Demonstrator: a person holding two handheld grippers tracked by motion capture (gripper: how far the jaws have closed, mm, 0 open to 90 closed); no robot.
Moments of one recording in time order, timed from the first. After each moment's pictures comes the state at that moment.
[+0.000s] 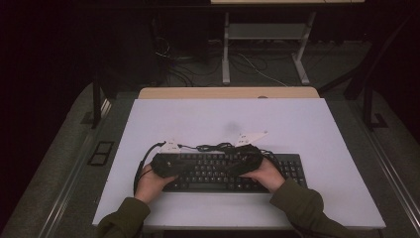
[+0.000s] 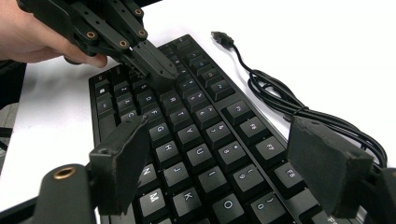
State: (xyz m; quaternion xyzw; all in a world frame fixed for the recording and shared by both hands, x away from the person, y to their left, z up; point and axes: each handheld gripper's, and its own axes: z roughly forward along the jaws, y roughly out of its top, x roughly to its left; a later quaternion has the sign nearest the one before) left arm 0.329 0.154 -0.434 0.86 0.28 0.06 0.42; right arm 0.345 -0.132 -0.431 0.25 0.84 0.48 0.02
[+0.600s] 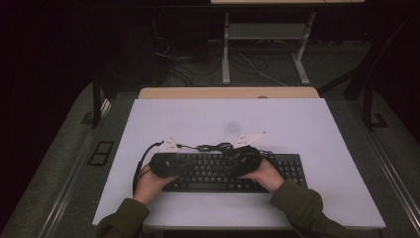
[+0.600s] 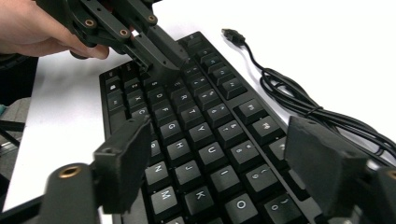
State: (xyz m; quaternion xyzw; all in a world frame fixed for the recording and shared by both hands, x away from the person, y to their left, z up) left arm 0.325 0.156 -0.428 0.85 0.29 0.06 0.44; right arm 0.342 -0.129 -0.431 0.24 0.84 0.48 0.01
